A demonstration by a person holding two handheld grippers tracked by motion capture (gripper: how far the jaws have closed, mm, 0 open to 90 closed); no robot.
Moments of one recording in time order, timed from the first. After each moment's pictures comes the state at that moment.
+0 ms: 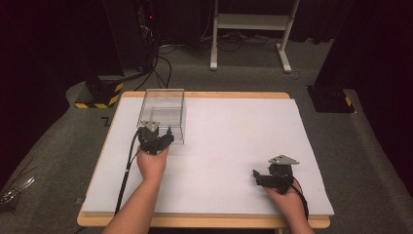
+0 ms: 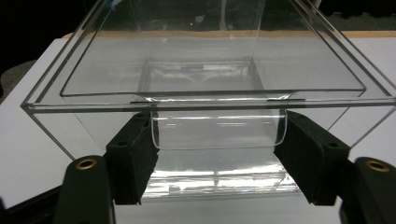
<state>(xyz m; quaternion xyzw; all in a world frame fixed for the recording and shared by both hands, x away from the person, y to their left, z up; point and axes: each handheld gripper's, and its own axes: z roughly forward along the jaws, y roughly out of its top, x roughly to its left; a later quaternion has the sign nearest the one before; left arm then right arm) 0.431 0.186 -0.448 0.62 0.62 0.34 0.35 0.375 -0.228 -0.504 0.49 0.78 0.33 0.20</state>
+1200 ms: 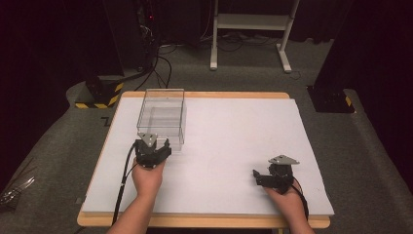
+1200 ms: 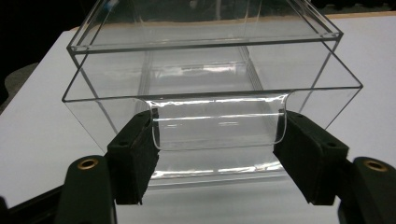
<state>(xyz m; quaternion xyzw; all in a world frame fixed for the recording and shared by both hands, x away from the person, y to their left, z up) 0.383 0.186 -0.448 0.63 0.60 0.35 0.34 0.375 -0.228 -0.504 0.49 0.78 0.33 0.20</state>
